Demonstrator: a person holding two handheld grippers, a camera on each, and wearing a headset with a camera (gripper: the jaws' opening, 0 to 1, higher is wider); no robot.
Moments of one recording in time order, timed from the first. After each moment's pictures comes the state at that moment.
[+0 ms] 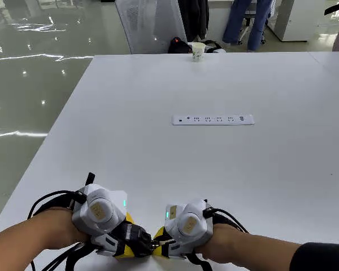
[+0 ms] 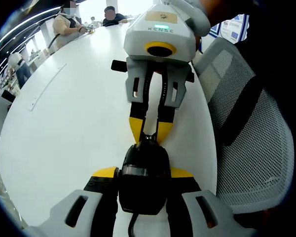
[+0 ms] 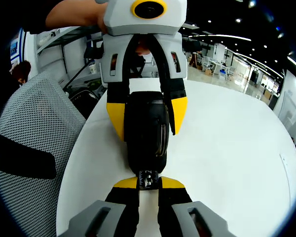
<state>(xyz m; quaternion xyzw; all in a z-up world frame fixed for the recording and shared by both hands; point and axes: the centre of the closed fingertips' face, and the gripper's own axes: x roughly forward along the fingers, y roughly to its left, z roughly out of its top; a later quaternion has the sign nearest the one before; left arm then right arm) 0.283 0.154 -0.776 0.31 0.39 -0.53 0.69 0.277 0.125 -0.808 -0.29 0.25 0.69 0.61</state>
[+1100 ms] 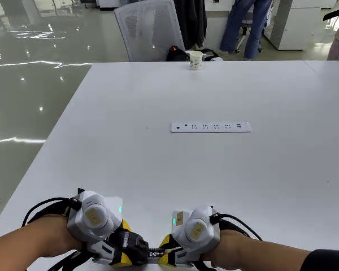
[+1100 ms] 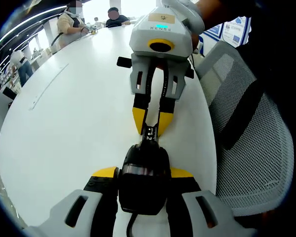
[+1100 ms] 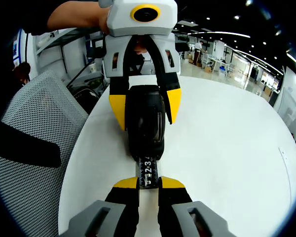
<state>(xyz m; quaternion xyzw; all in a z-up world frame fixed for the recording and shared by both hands) 0.285 0.152 -0.776 0.30 0.39 -0.53 0.70 0.282 0.106 -0.809 -0.29 0.27 0.69 0.61</state>
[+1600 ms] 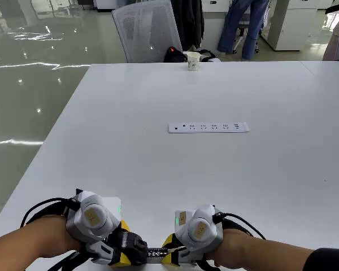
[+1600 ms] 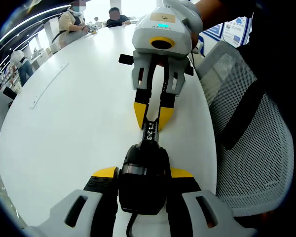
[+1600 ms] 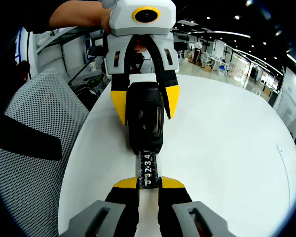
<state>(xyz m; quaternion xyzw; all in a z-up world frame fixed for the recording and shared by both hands) 0.285 0.152 -0.776 0.30 0.39 -0.52 0.70 0.284 0.096 -0.809 -0.30 0.27 0.69 0.61</state>
